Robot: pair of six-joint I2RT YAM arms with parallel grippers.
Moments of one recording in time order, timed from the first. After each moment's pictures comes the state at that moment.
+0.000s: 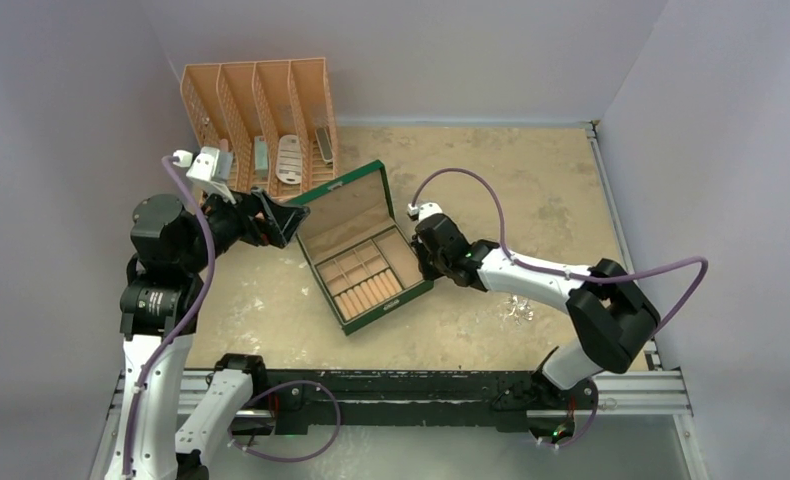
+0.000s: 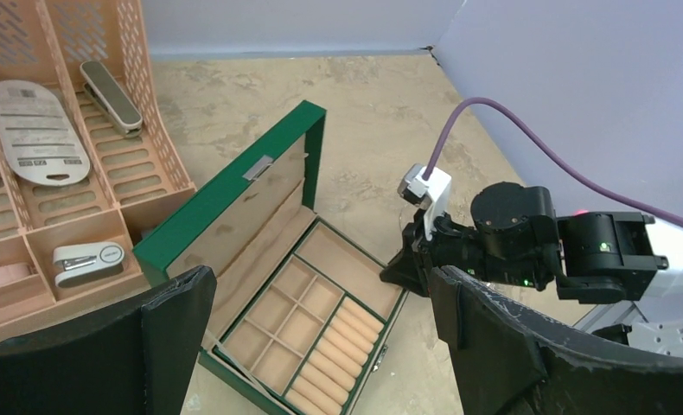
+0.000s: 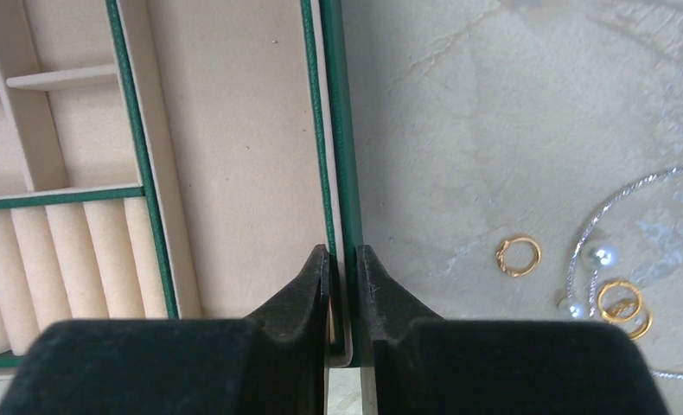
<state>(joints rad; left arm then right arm) -0.07 0.74 1.14 -0.56 0.51 -0.31 0.79 1.54 0.89 -0.22 0.17 0.31</state>
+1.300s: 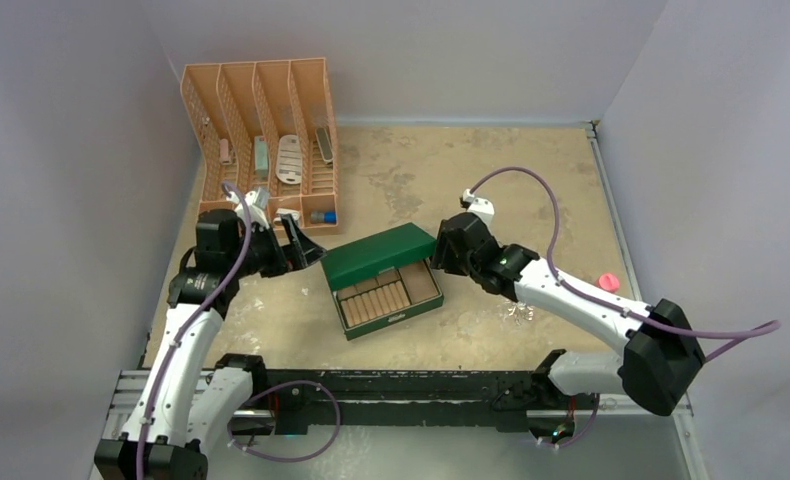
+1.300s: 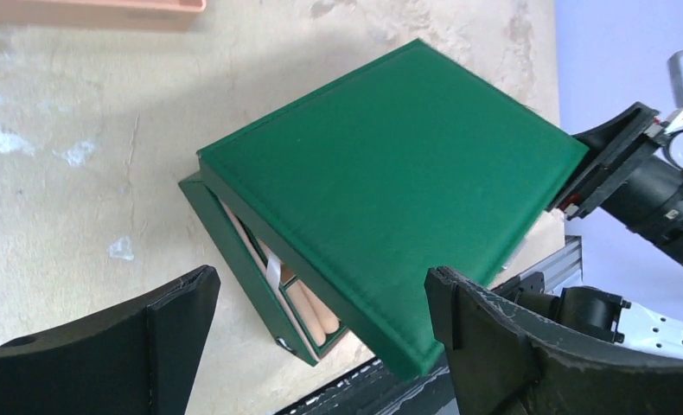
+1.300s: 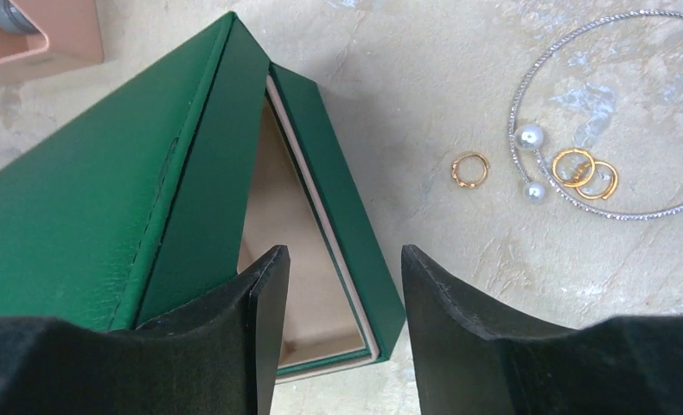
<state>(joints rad) -0.07 0.80 0.78 -0.59 0.52 -0.48 0.77 1.27 0.84 -0.39 0.34 0.81</state>
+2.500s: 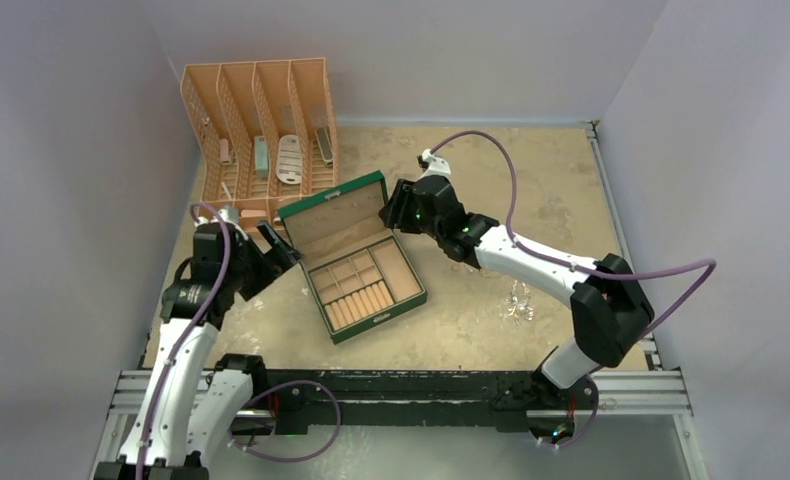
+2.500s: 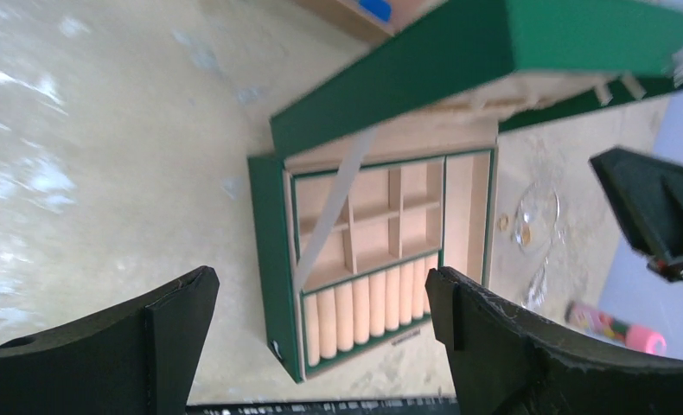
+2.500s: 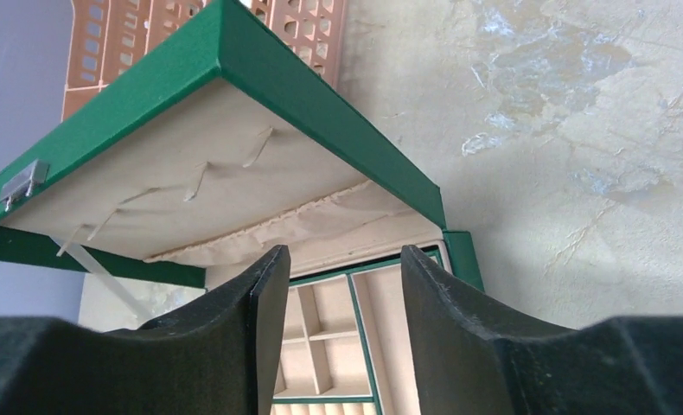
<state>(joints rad) -0.07 0.71 0.81 -0.82 0.11 -0.73 0.76 1.57 1.11 -0.04 0.15 0.74</state>
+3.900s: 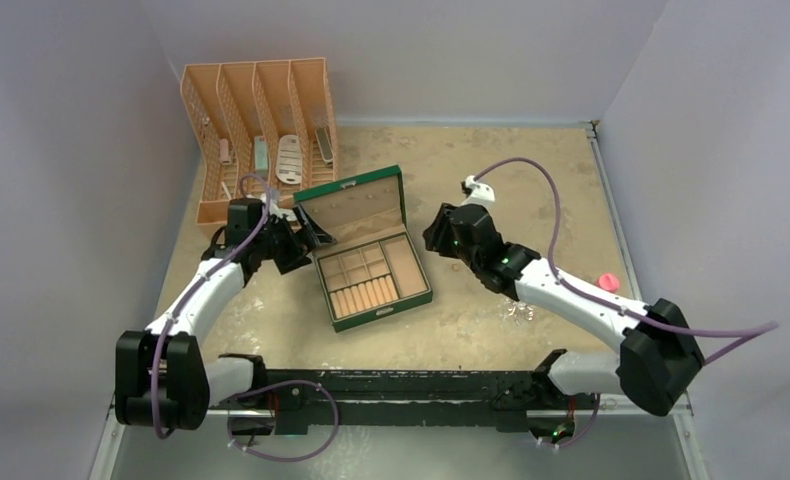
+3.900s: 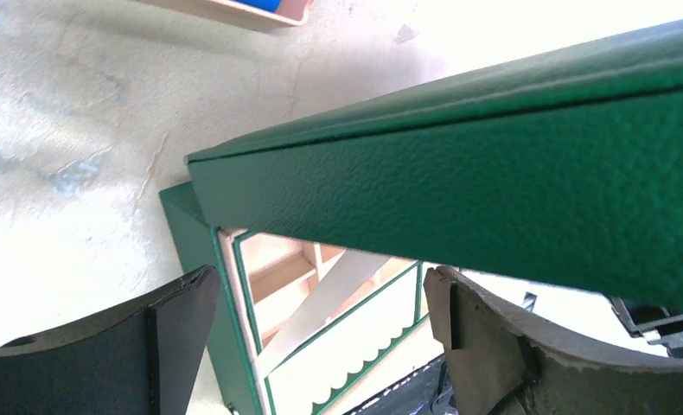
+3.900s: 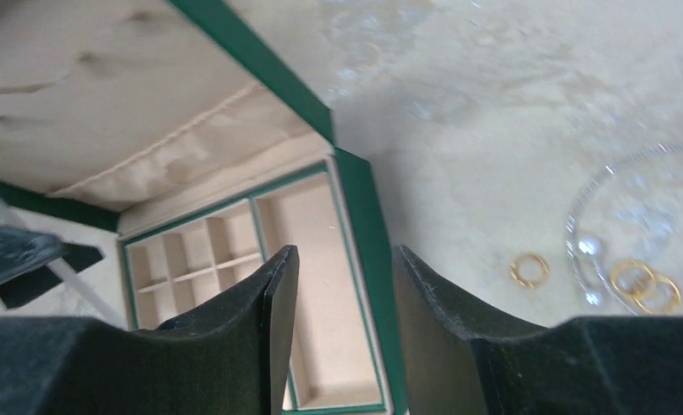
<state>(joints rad) -0.07 1.20 0.67 -0.24 0.50 -0.71 0.73 1.29 0.83 -0.07 0.28 0.70</state>
